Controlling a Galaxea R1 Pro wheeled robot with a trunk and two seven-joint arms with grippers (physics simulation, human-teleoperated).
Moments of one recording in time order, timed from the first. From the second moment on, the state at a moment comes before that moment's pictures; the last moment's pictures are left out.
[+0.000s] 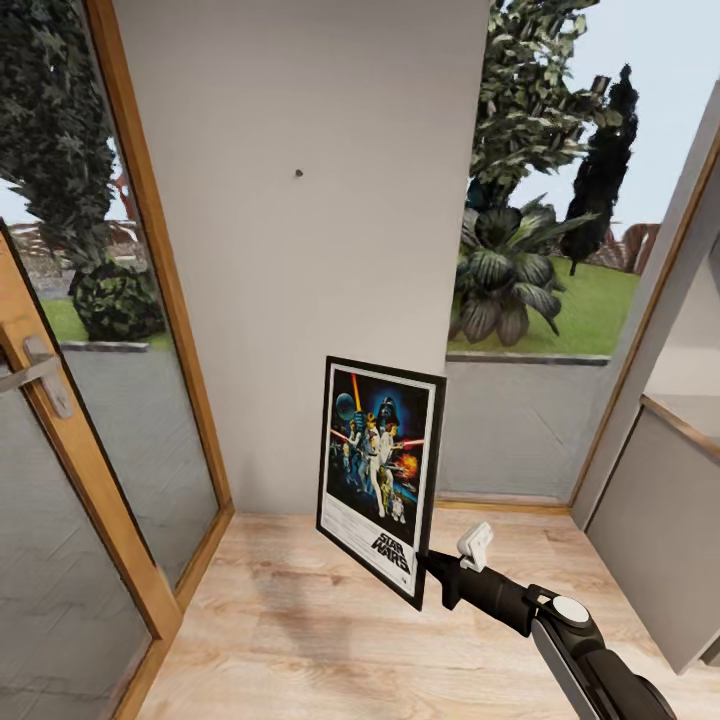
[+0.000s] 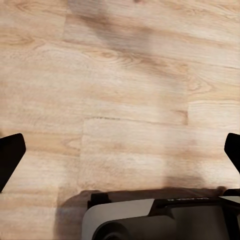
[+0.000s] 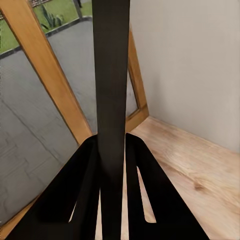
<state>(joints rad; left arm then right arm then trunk) 0.04 0.12 0.25 -0.69 0.00 -0.02 -0.40 -0.27 -0.18 0.18 -1.21 -0.25 0.16 0.70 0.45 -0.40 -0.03</state>
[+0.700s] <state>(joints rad) 0.04 0.12 0.25 -0.69 0.00 -0.02 -0.41 -0.45 -0.17 0.19 -1.30 -0.26 0.41 0.74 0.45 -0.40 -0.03</state>
